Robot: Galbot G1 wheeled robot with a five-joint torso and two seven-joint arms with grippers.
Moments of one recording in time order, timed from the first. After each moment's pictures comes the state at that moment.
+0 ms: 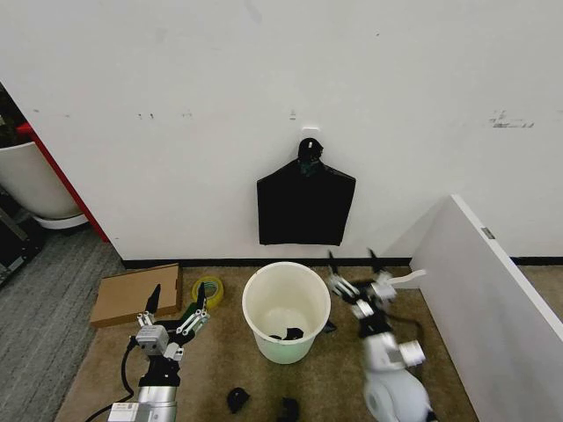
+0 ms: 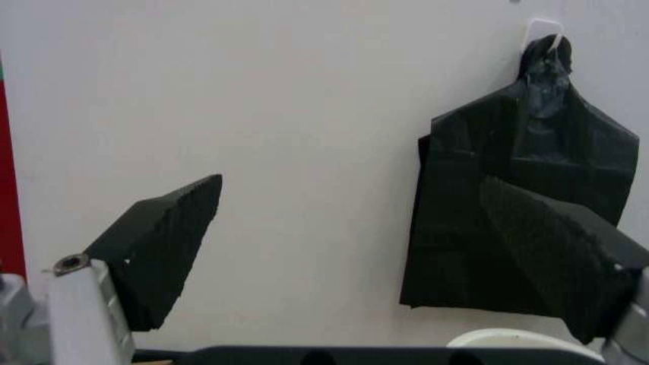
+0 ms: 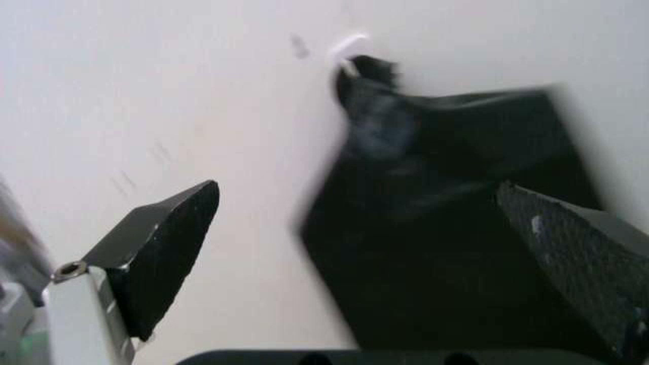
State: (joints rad) left arm 1.77 -1.43 -0.55 -2.07 -0.23 -0.48 0.03; right arm -1.28 1.38 0.18 1.91 0.66 0.35 -0.05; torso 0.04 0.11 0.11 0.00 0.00
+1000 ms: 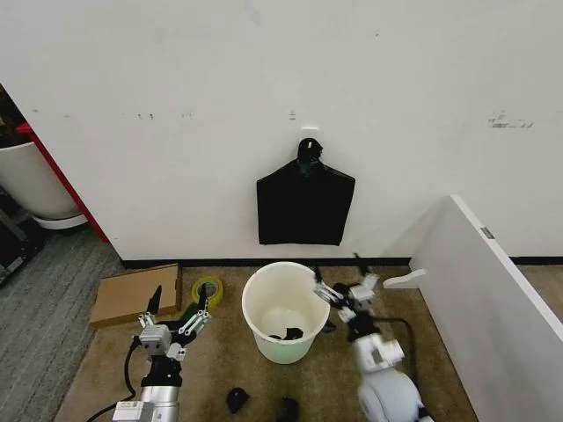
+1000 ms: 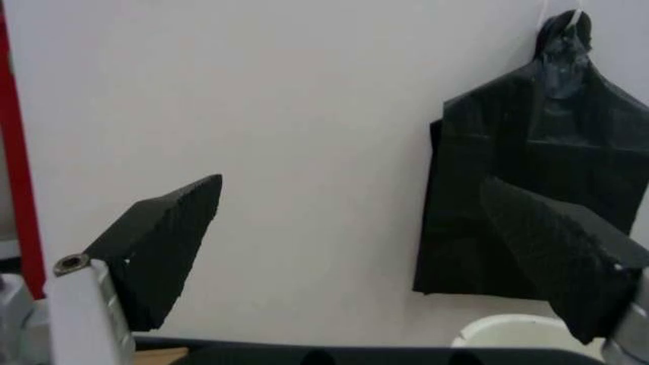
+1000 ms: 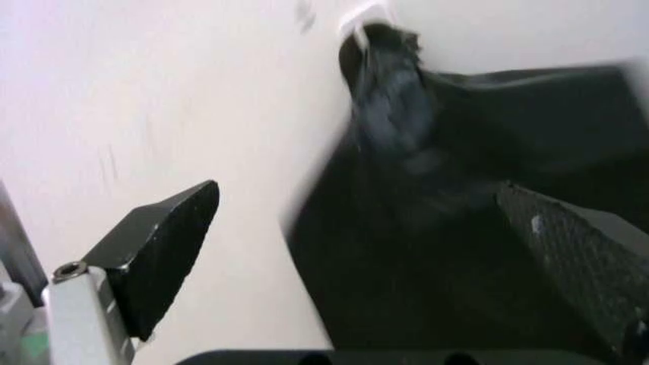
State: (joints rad) left arm 1.77 -1.42 -0.54 -2.07 -0.20 -0.46 -0.01; right arm -1.06 1.46 0.18 1.64 0.68 0.40 -0.15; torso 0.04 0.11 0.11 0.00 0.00
